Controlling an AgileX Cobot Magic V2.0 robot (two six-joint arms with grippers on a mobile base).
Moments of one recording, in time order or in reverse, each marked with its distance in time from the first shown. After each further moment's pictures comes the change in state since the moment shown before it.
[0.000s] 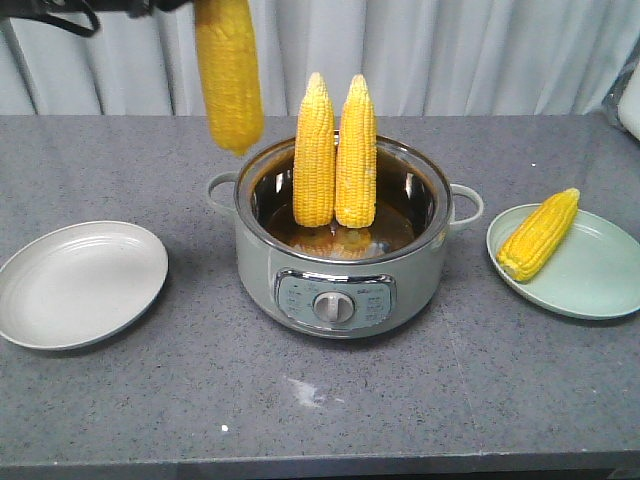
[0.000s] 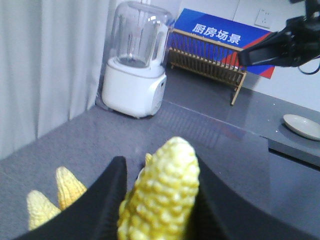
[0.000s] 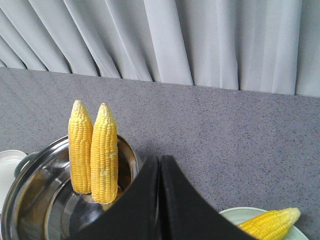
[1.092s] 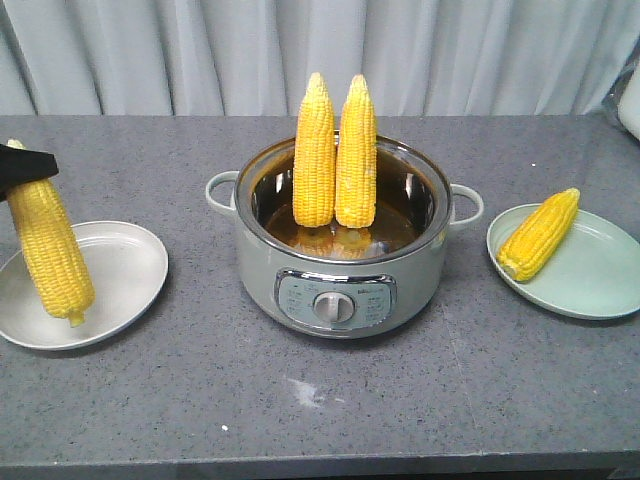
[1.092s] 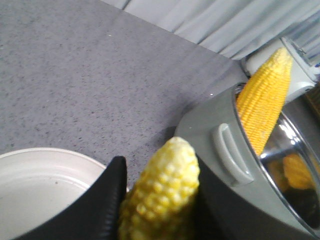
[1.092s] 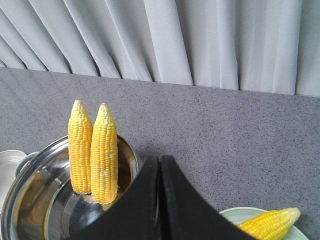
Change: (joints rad) left arm 0.508 -0.090 0.706 0.001 0.038 -0.013; right arm 0.000 0.000 0.000 -0.001 0.000 0.000
